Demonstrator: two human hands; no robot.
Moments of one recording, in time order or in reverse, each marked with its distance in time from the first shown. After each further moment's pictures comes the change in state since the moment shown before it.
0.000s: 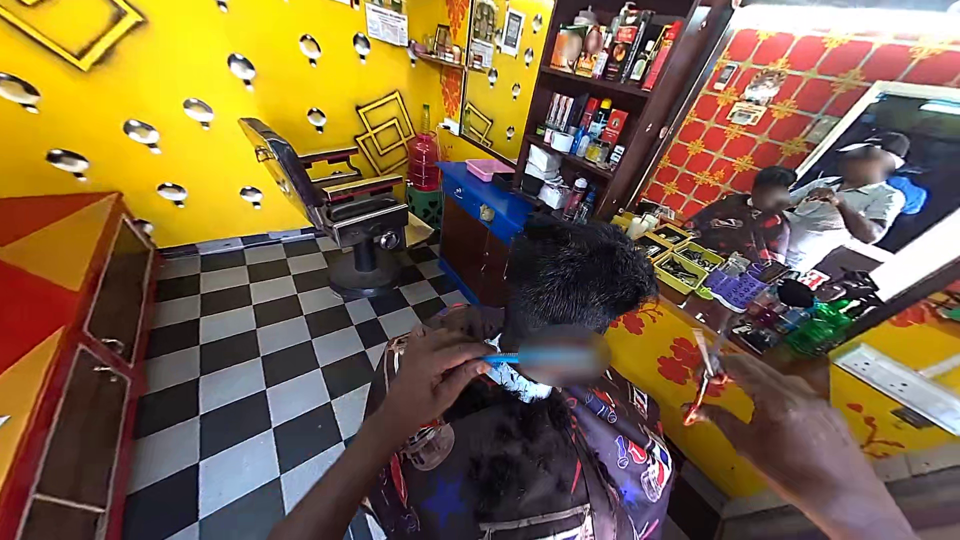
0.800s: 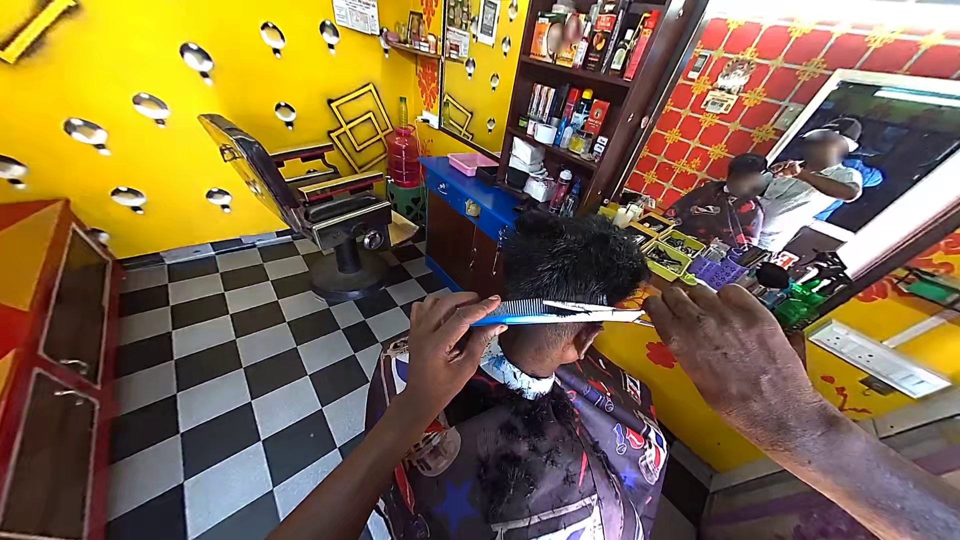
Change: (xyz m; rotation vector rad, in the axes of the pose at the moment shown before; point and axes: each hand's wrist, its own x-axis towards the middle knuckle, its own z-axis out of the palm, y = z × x) left_hand 0.041 0.013 0.014 0.043 0.326 0.063; right_hand 0.079 -0.063 -0.008 -0.697 -0.124 -0.363
